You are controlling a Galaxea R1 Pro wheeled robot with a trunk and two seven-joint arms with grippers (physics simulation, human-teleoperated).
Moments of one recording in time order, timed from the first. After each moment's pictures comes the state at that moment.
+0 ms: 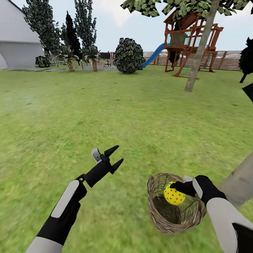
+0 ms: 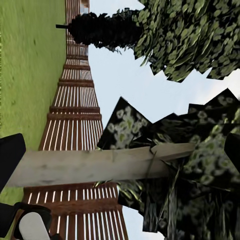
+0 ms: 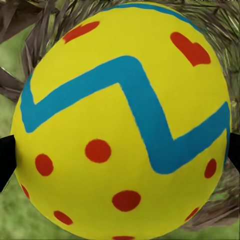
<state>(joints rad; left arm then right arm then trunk) -0.48 -0.03 -0.17 -1.31 1.67 0.66 -0.15 -0.84 -0.15 -0.36 -0.45 0.08 0.78 0.24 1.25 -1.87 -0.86</state>
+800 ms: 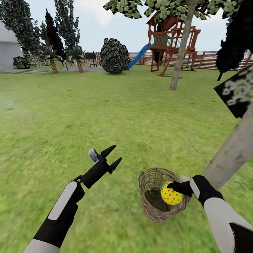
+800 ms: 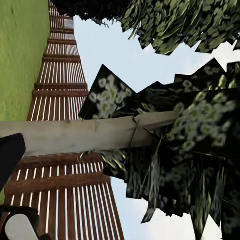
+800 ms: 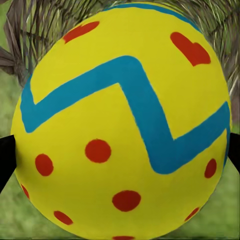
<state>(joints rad) -0.46 -0.01 -0.17 -1.32 1.67 0.67 -0.23 -0.84 -0.13 -0.36 -0.45 0.08 0.78 0.24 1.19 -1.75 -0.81</state>
